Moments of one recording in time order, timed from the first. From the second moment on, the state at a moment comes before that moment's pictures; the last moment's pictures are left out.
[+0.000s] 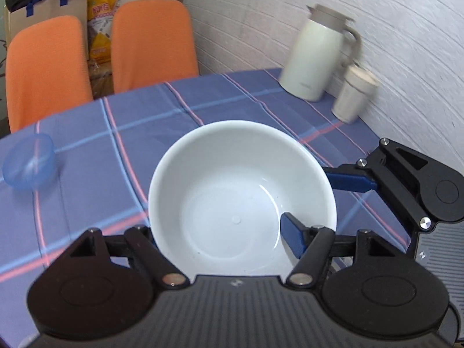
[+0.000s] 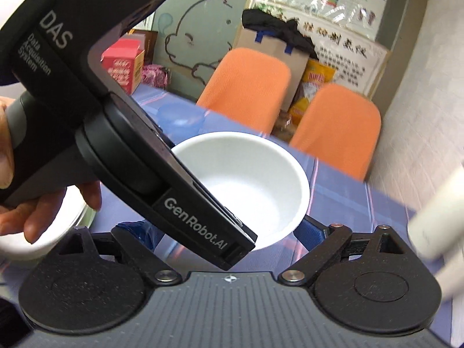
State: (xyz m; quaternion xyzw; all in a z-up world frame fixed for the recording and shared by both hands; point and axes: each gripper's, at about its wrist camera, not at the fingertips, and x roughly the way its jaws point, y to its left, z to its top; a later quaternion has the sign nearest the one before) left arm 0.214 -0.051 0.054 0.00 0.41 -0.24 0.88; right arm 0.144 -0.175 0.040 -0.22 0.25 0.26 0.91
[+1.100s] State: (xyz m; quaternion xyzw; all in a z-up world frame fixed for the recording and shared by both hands) left arm 0.157 -0.004 0.052 0.02 0.41 -0.21 0.89; right arm 0.092 -0.234 0.009 -0.11 0.32 0.25 0.91
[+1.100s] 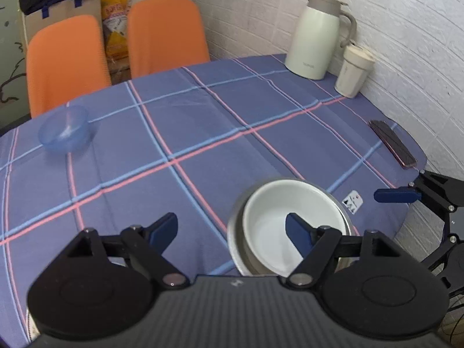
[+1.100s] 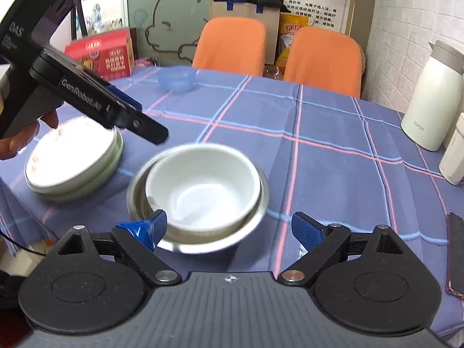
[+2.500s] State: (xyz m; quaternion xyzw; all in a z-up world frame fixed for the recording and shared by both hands) left arm 0.359 0.193 0.003 -0.08 0.38 0.00 0.92; right arm 0.332 0.002 -0.011 -0.15 0.38 0.32 0.86
